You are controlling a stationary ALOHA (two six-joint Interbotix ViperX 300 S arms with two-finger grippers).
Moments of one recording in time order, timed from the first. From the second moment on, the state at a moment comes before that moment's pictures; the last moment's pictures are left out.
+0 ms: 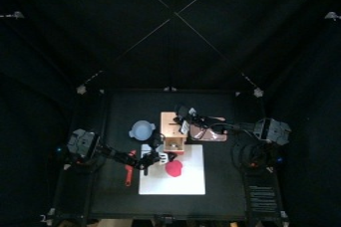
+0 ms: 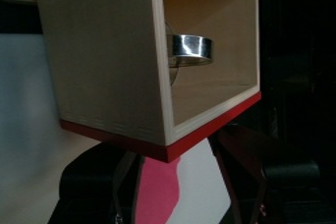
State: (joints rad) left arm -0.25 0.29 0.57 -1.30 -0.58 -0.33; right arm -0.40 0.03 0.61 0.03 0.05 0.01
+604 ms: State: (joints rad) left arm -0.31 0.19 0.62 -1.32 -0.58 -0.33; right arm -0.38 0.01 0.58 0.03 0.14 0.01
